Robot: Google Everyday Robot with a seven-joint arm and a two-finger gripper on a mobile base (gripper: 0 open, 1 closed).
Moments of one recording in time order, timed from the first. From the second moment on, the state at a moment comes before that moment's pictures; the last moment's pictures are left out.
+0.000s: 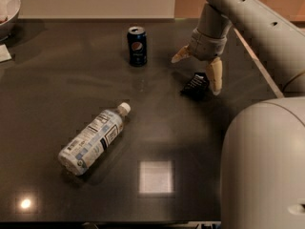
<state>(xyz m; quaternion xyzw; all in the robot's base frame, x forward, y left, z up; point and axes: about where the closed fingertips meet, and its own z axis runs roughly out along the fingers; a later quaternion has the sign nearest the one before) 0.651 -0.142 0.828 -0.90 0.43 0.05 0.08</state>
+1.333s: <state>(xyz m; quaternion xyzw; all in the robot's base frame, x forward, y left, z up) 0.658 -0.144 0.818 -0.91 0.40 0.04 0.05</state>
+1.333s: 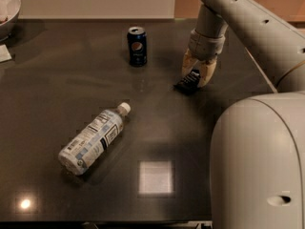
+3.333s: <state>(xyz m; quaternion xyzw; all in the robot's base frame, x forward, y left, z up) 0.657 -0.149 0.822 -0.91 0.40 0.04 0.05</state>
